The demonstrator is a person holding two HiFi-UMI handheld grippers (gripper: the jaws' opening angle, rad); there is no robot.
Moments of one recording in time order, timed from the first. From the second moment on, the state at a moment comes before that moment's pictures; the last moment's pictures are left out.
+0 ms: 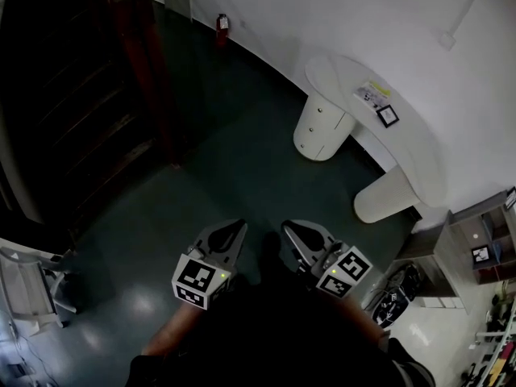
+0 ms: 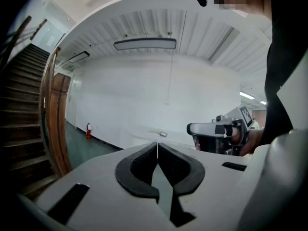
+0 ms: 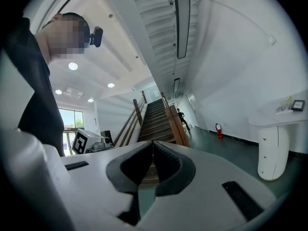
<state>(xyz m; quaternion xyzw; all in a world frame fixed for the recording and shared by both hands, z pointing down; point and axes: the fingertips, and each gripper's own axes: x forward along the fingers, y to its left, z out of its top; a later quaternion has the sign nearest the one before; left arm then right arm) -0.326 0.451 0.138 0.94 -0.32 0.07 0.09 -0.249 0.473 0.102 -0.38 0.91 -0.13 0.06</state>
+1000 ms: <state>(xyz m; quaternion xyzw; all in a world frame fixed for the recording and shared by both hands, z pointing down) -0.183 0.179 0.122 0.94 -0.31 0.09 0.10 -0.105 0.206 0.113 -0.36 0.92 -0.17 0.09</state>
